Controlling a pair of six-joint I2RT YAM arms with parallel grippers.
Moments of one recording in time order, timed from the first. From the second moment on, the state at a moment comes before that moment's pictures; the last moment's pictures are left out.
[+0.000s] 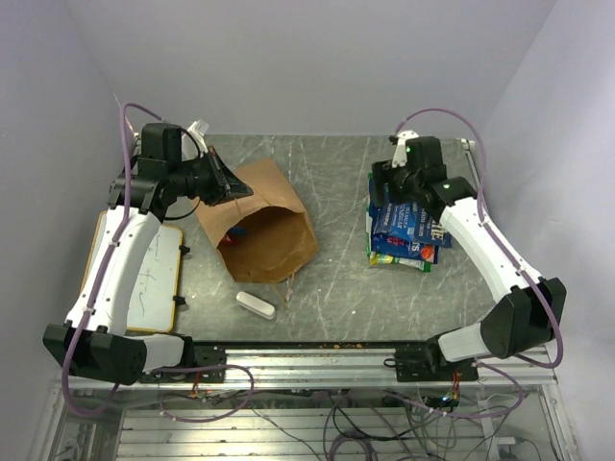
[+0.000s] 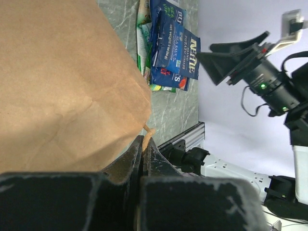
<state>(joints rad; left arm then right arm) -0.17 1.28 1.44 -0.81 0.59 -0.68 0.30 1.42 1.34 -0.62 0.07 0.04</state>
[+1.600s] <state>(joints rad) -0.17 1.25 1.44 -0.91 0.56 -0.71 1.06 2.17 1.10 1.03 -0.03 -0.63</state>
